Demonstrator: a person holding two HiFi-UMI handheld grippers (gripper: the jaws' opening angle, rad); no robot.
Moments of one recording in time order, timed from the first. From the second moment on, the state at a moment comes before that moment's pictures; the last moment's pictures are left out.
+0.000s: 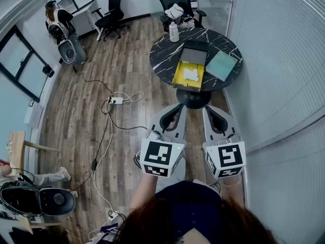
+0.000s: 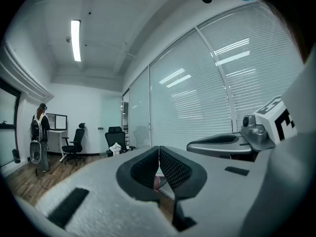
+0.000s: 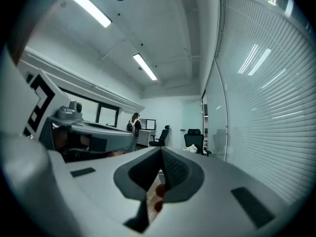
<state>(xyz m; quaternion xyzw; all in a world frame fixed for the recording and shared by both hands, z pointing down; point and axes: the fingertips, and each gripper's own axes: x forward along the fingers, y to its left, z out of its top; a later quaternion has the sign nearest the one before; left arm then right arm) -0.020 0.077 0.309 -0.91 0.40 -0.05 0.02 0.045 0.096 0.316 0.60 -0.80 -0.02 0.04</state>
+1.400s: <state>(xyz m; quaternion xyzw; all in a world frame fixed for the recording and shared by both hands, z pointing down) -0.020 -0.056 0.324 -0.94 0.33 -0.05 0.00 0.018 -0.048 0.324 0.60 -0.80 -0.03 0.07</state>
